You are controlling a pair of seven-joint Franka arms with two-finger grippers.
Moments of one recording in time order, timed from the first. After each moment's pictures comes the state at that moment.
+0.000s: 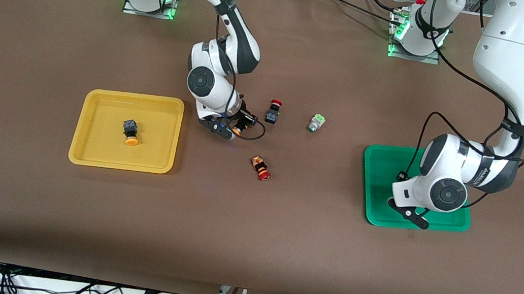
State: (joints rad) left arm -0.14 0.63 -0.03 -1.65 0.18 1.94 0.25; right arm 0.84 0.61 -0.14 -1.88 0.62 2.43 0.67
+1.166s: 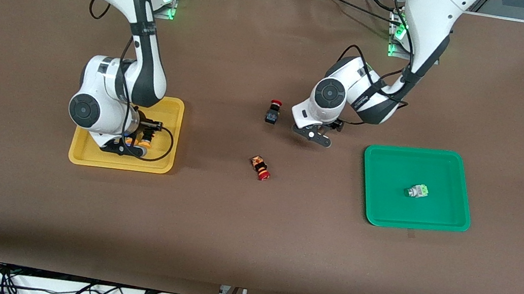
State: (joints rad) left arm -0.33 0.54 -0.35 -2.00 0.11 2.28 -0.42; right arm 0.76 0.61 -0.56 -1.85 0.49 2.05 -0.03
